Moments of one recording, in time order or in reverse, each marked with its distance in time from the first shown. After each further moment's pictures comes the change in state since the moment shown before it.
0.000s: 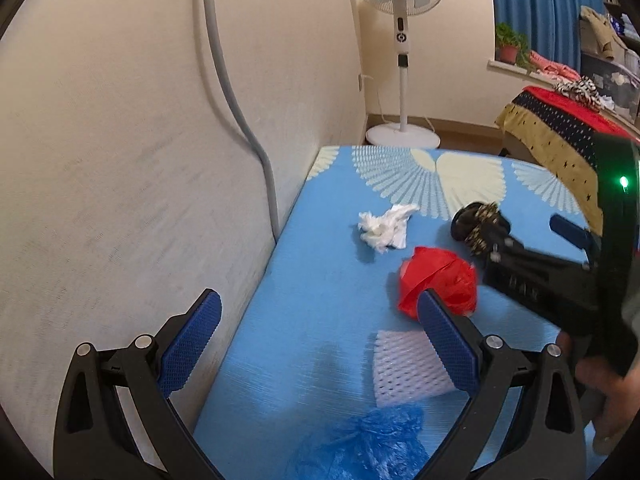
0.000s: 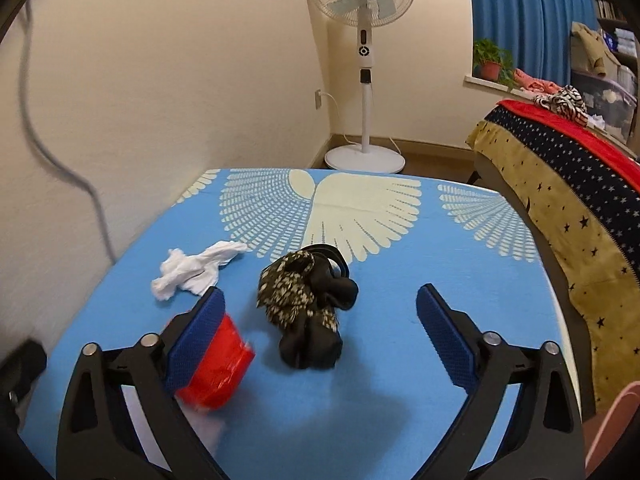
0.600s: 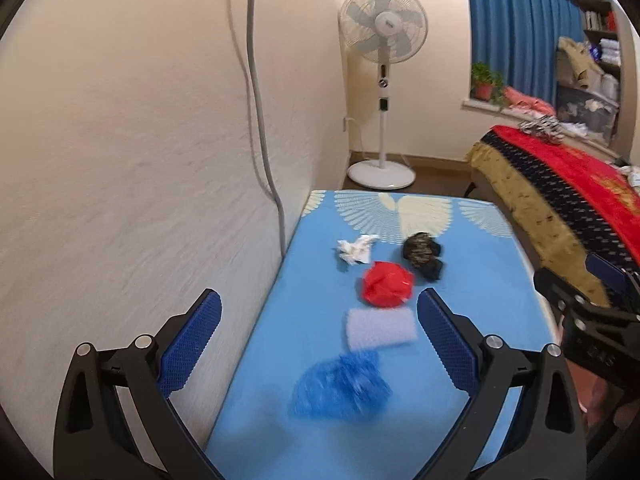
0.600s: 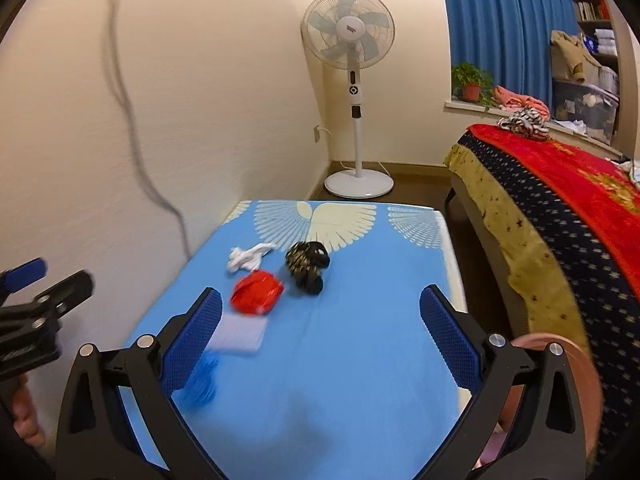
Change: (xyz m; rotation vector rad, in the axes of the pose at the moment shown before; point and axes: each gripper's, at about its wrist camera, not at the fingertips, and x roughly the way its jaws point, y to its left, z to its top) left arm -0.131 0.020 -0.008 -0.017 -0.117 -0.059; right arm -0.198 -0.028 -0.015 0.036 -0.078 0.019
